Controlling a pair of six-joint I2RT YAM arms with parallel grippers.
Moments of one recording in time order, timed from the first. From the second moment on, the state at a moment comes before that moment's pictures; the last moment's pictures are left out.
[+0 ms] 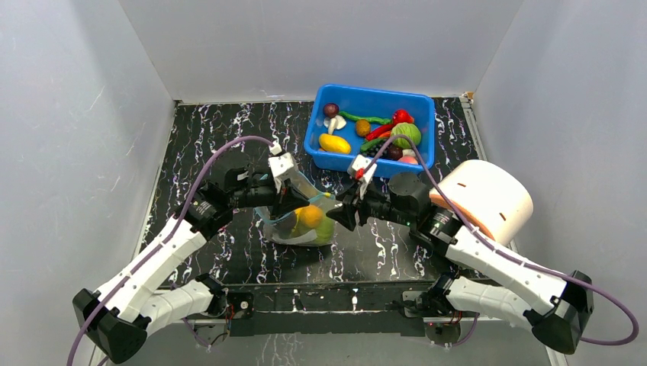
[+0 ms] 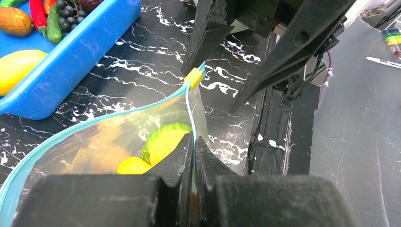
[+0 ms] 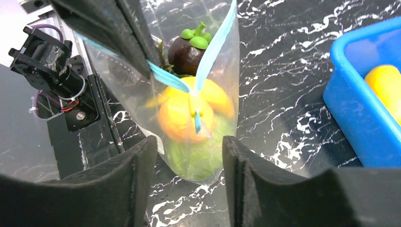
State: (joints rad) left arm -0.62 0.98 0.95 -0.40 0.67 0.12; right arm 0.84 0.95 0.81 -0.11 -0.28 0.04
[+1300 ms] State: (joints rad) left arm -0.62 0.91 0.90 -0.35 0.67 0.10; right arm 0.83 1.00 0.66 0.21 -0.39 -0.07
